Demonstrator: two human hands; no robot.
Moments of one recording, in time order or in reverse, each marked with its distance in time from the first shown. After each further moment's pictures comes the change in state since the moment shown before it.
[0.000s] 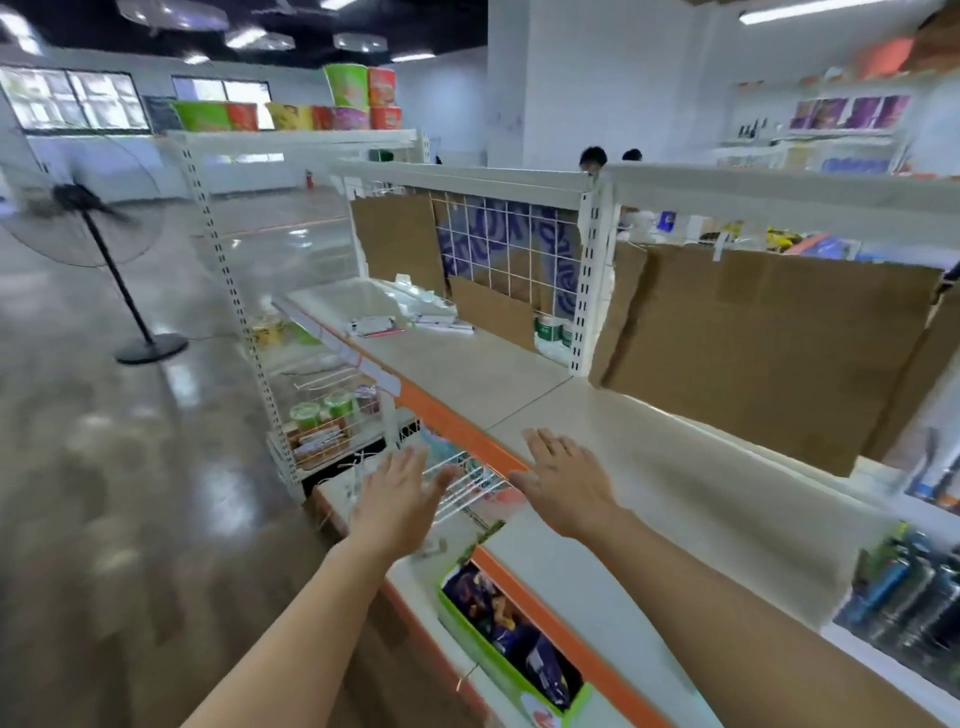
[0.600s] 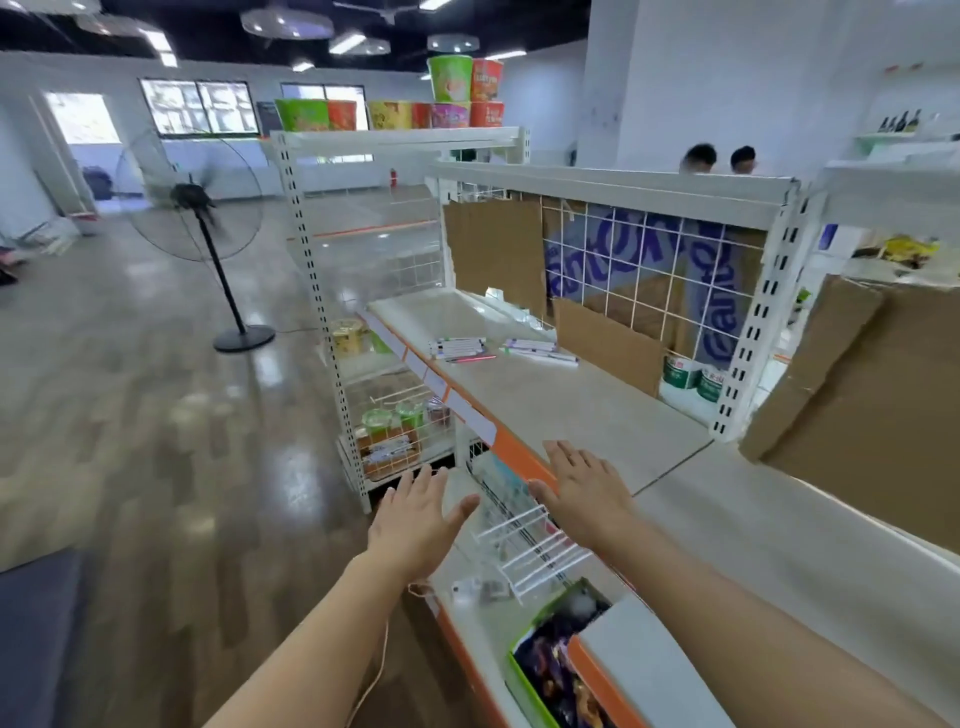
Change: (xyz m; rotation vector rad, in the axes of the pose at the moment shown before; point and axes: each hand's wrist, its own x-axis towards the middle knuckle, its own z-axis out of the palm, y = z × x) left_hand 0.130 -0.119 -0.025 0.082 -0.075 -0.131; right_hand 0.184 -0.077 0.029 -0.018 -0.033 -0.127
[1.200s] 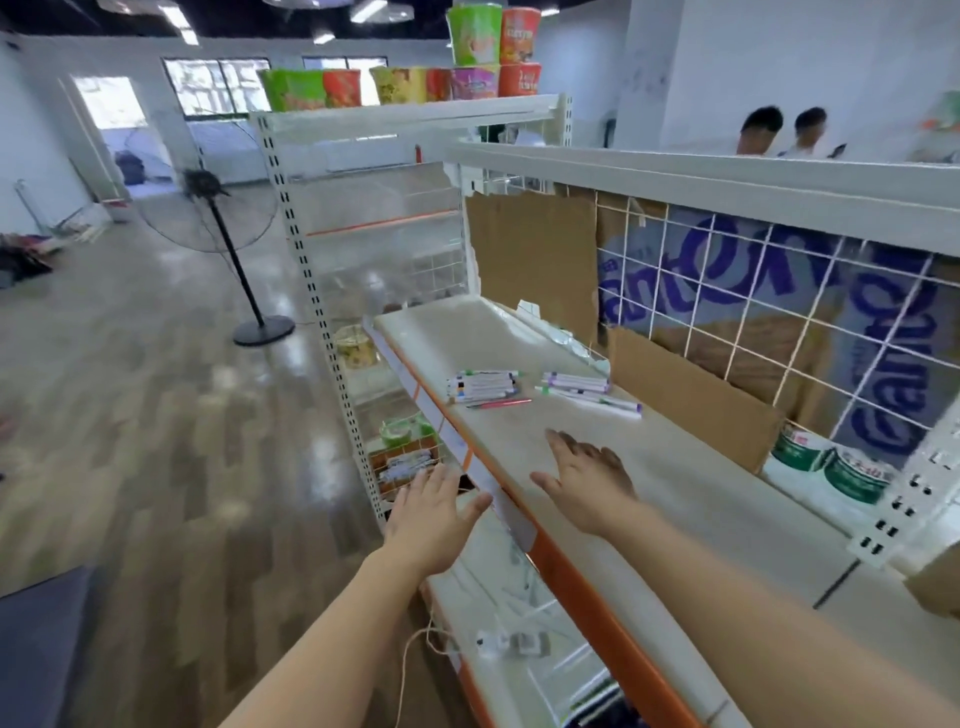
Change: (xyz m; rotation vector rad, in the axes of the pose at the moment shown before) left_hand 0.206 -0.029 -0.036 -0.046 -0.006 -0.036; right_hand 0.229 0.009 0.001 0.058 -0.074 -0.032
